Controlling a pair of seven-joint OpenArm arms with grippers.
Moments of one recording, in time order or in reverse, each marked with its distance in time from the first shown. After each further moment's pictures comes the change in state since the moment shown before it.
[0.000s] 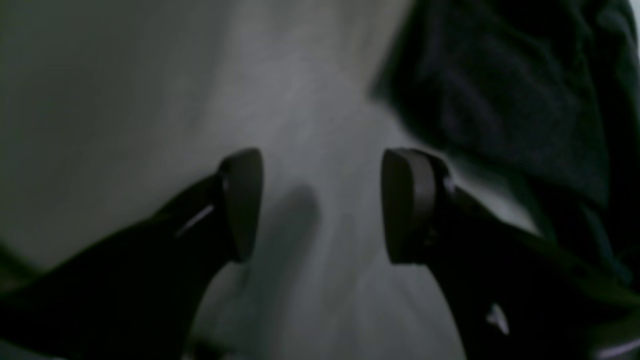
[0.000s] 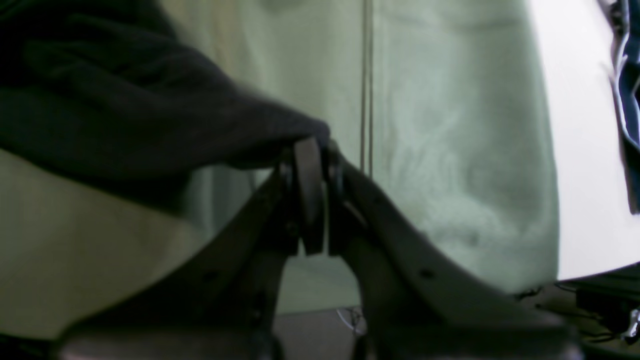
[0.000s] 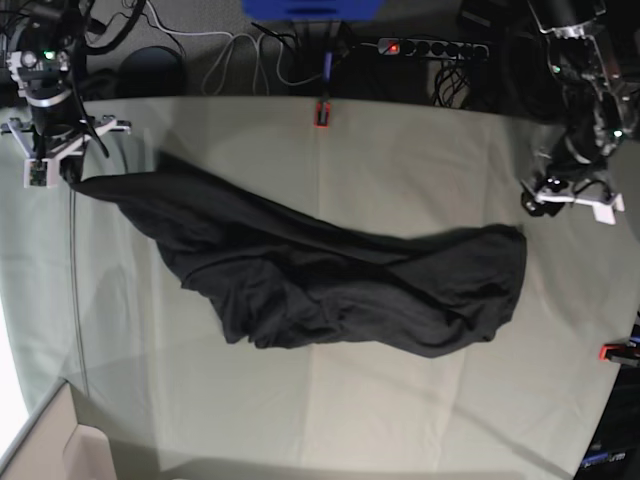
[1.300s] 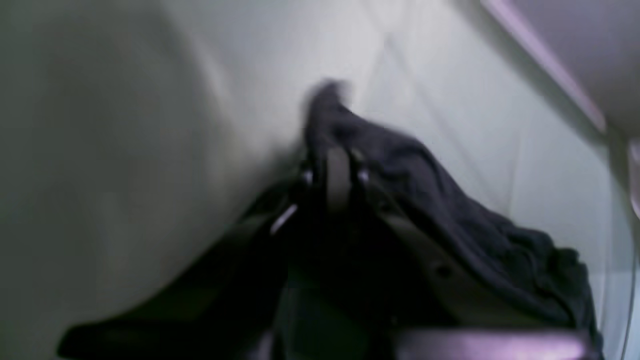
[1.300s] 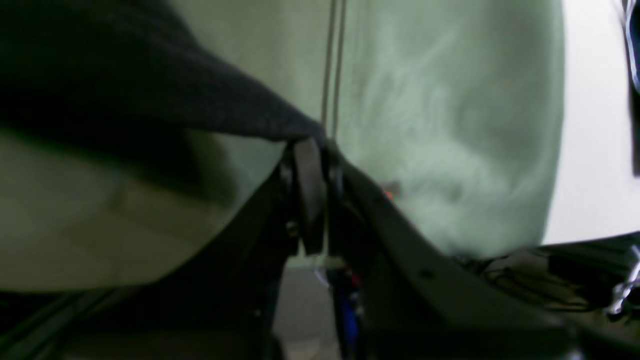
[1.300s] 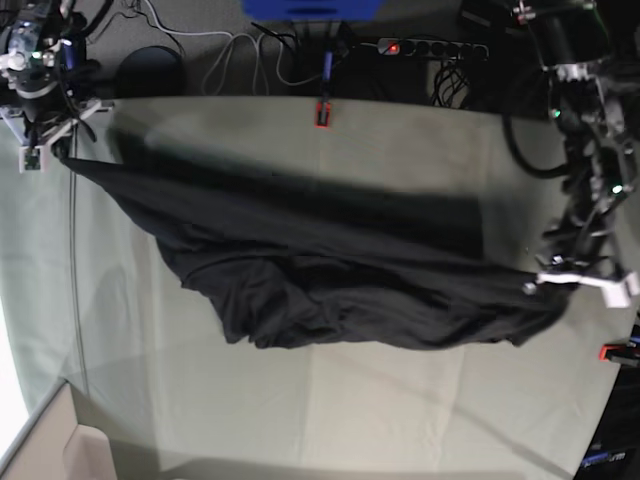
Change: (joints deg) left arm -7.0 -2.4 6.4 10.2 -0.2 1.1 -9.2; right arm 0.1 7.0 0.0 -9.9 -0.3 0.0 0.3
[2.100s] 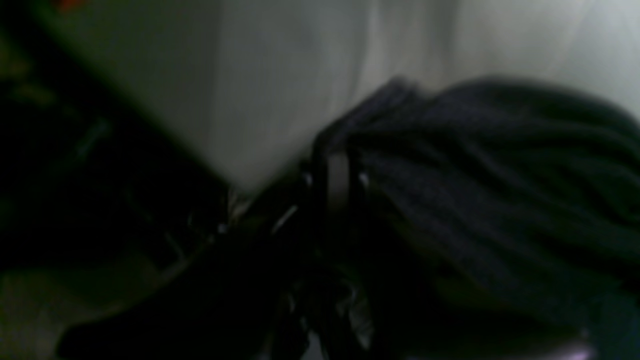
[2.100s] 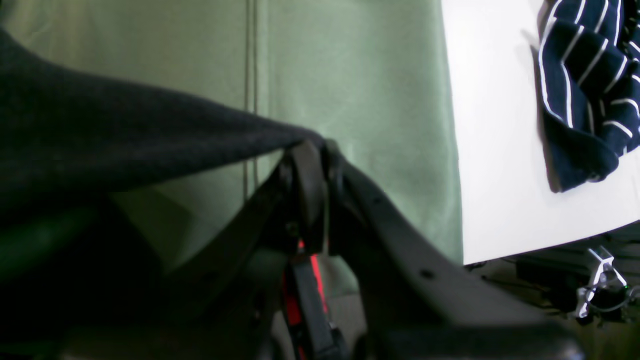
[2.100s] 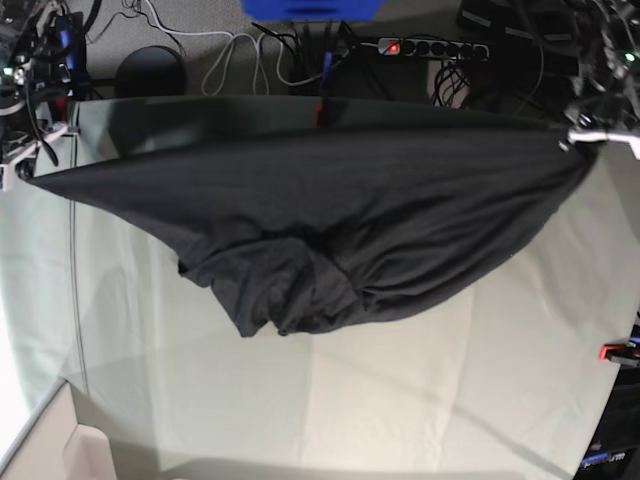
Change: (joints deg) left arm 24.0 5.0 -14.4 2.0 -0.7 -1.4 -0.3; right arm 4.0 0.7 7.7 -0.1 0.7 1.4 0.0
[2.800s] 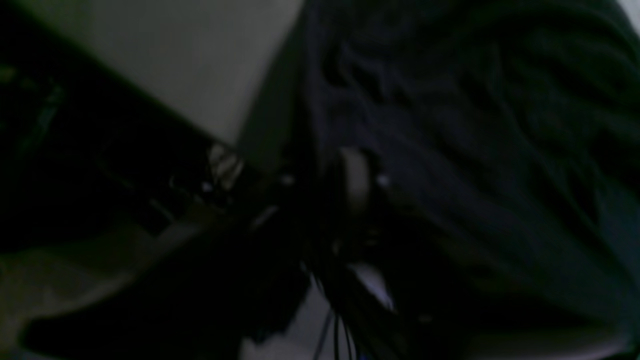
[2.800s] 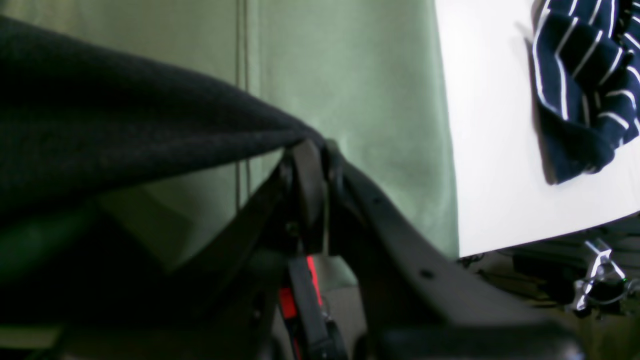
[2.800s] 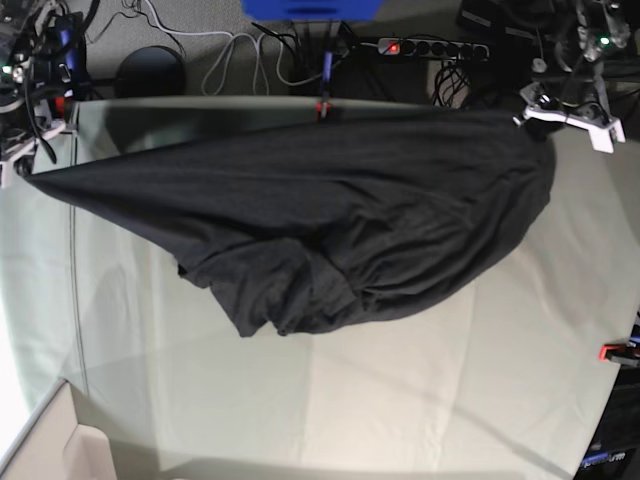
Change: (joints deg) left arm 5.7 0.7 7.0 8.9 0.1 0.2 8.2; right arm -0.5 0.2 0.3 -0.9 0.0 -0.1 0.2
